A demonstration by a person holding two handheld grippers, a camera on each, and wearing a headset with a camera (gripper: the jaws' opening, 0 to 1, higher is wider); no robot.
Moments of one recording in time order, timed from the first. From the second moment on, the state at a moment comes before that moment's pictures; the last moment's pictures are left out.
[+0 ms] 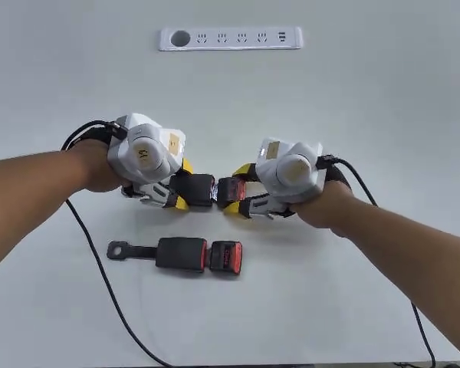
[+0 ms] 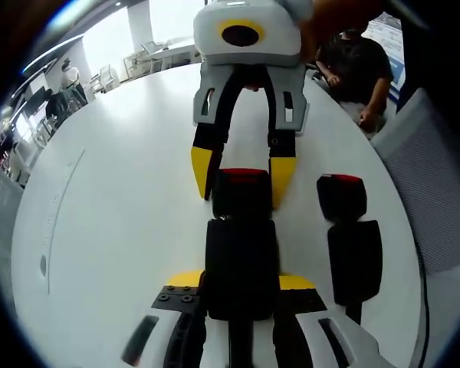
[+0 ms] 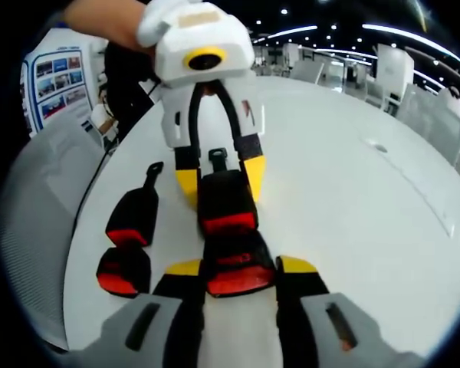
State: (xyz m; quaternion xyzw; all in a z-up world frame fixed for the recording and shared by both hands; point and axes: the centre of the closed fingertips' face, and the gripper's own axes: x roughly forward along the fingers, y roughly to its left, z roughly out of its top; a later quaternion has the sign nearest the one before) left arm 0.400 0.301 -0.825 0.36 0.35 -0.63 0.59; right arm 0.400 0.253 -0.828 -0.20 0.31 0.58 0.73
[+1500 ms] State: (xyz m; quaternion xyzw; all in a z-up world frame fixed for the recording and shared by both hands) left arm 0.398 0.300 -0.824 0.35 0.35 -0.63 0.59; right arm 0.397 0.221 -0.827 -0.22 0.32 0.58 0.72
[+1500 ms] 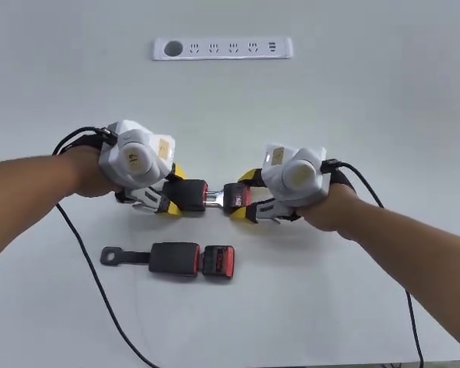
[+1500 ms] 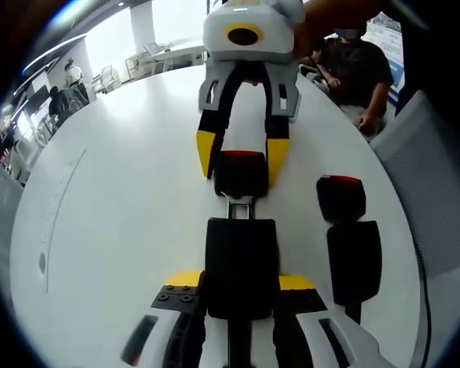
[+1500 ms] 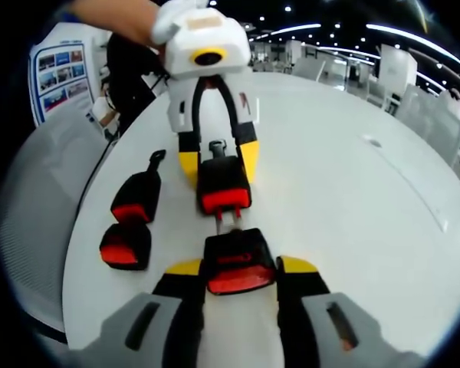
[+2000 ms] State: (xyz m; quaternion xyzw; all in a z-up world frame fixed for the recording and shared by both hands) left arm 0.398 0.301 -0.824 0.35 0.35 -0.63 0.59; right arm 0.395 0.176 -0.829 -0.22 0.32 0.56 0.73
